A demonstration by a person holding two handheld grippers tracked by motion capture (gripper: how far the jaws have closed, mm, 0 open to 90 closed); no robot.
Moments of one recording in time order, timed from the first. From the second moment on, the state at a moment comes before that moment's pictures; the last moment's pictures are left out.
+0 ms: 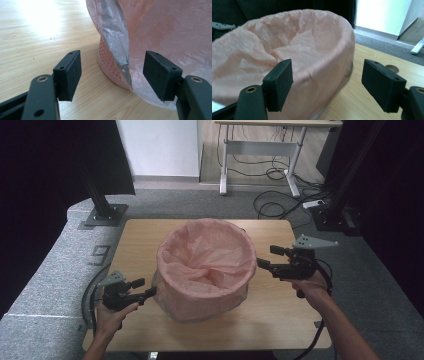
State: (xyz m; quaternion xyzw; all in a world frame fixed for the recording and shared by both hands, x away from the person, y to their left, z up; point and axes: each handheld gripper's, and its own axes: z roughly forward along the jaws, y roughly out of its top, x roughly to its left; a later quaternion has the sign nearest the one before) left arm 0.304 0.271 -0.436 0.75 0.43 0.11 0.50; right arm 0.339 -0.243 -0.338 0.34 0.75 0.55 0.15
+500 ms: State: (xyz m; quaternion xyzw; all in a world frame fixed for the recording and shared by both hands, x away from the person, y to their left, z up) left arm 0.306 0.272 -0.438 0.75 0.43 0.11 0.49; right arm 0.329 -0.264 -0.384 0.37 0.73 0.56 0.15
